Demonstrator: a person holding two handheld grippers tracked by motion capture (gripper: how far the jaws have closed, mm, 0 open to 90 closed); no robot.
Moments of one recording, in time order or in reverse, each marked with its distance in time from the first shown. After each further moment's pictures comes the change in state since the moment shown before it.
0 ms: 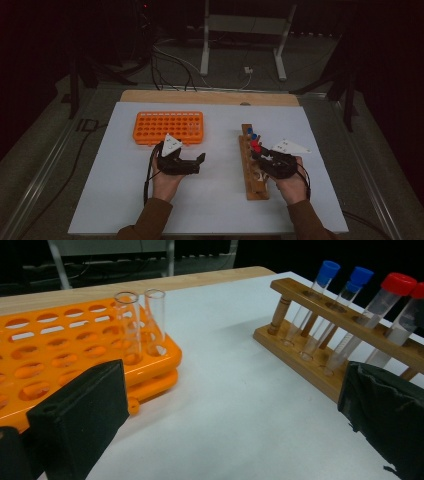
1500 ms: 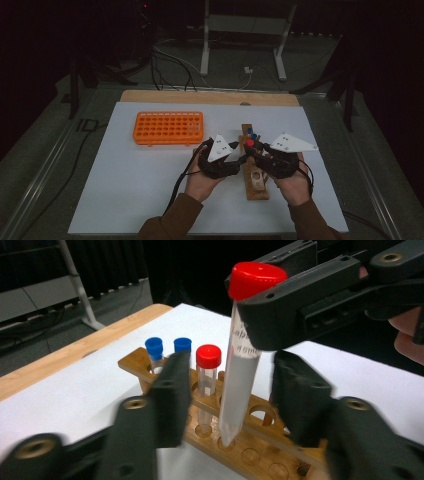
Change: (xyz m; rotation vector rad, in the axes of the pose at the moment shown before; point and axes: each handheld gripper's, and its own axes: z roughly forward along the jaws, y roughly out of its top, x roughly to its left) left arm -0.102 0.055 0.023 -0.041 -0.263 0.272; right arm 0.038 0.053 -0.038 -0.109 0.100 -0.115
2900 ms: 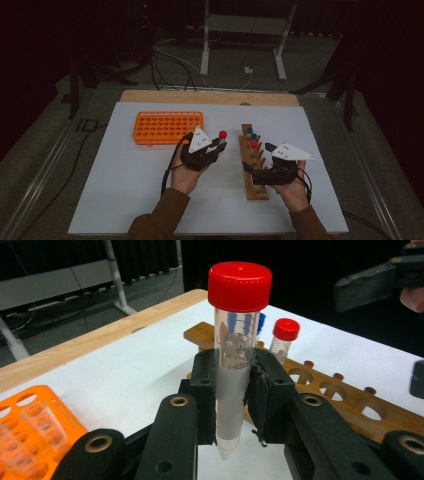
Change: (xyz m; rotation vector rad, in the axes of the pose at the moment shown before) left arm 0.043 -0.019 -0.020 0.020 0.105 -0.068; right arm -0.010 -0.043 0.009 0.026 -0.040 0.052
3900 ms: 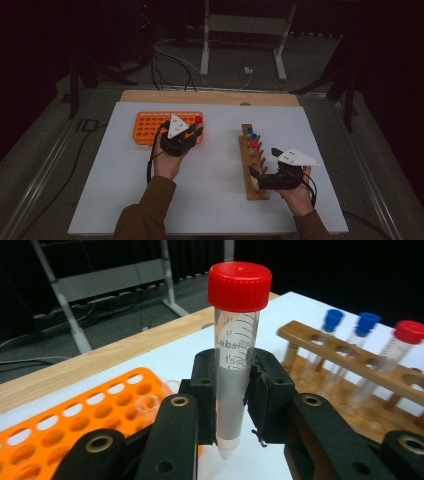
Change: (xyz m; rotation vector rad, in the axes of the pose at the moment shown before) left arm 0.063 -0.008 -0.012 -0.005 0.166 -0.044; right arm -0.009 -0.020 -0.008 0.013 -0.026 0.029
